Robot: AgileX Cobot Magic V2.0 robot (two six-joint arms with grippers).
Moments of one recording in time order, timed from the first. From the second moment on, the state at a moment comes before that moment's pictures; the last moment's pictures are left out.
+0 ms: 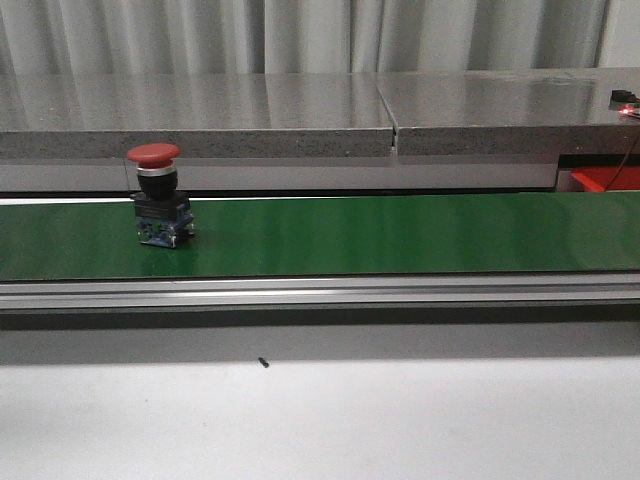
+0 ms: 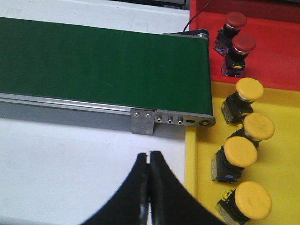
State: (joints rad) left arm -0.04 1.11 -0.94 -0.22 0.57 0.05; right arm -0.01 0.39 -0.52 0.03 0.75 -0.05
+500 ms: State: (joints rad) left arm -0.15 0.84 -0.71 -0.13 0.54 -0.10; right arm -0.01 0.39 -0.52 0.03 0.75 -0.05
